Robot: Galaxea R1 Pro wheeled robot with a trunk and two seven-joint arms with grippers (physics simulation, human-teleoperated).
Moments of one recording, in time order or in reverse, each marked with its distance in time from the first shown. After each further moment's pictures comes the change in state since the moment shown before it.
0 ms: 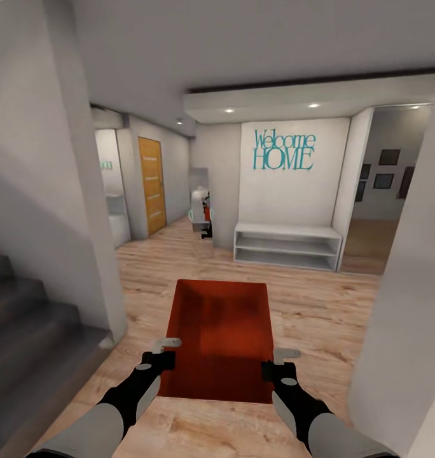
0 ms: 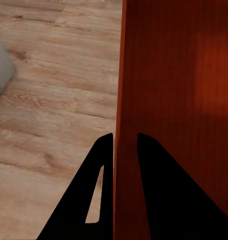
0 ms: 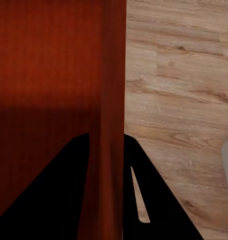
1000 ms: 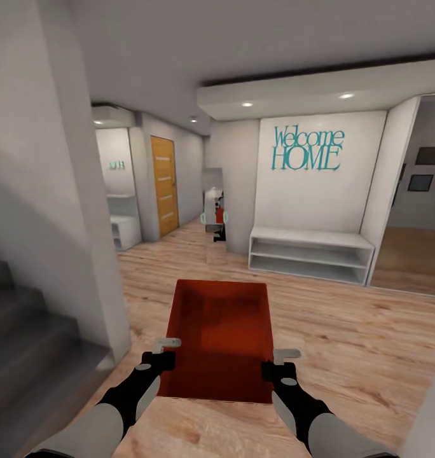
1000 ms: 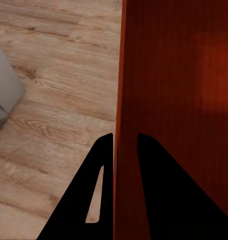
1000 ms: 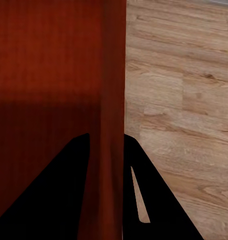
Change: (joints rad) left arm 0.000 0.001 0.001 0.000 0.000 -0.002 -0.003; right arm 0.000 0.000 0.000 0.000 -0.001 -0.002 0.001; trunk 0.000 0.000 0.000
